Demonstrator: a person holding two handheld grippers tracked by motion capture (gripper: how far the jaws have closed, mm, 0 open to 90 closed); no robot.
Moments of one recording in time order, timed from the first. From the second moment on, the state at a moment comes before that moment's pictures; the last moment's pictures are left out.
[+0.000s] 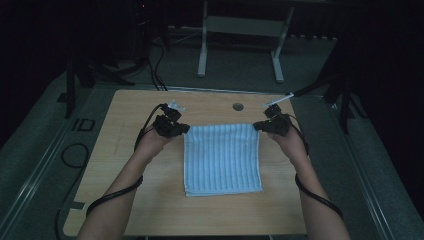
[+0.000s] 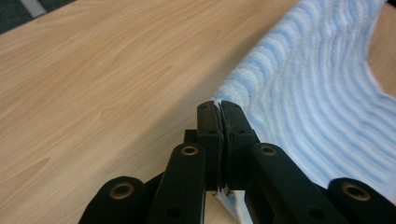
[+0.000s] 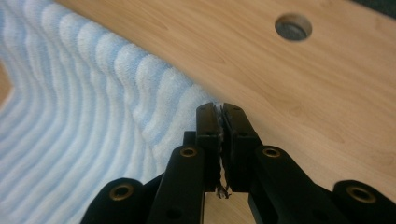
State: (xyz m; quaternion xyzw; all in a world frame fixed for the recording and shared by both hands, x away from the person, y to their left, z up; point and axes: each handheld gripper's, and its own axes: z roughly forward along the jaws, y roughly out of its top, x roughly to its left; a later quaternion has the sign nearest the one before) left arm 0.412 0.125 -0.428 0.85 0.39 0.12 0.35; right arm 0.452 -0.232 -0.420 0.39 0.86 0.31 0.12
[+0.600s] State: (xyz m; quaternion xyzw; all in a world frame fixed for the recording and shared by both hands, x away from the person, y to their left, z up) left arm 0.340 0.131 -0.433 0.88 0.30 0.08 0.37; right arm 0.364 -0.251 -0.424 0.34 0.87 0.35 0.12
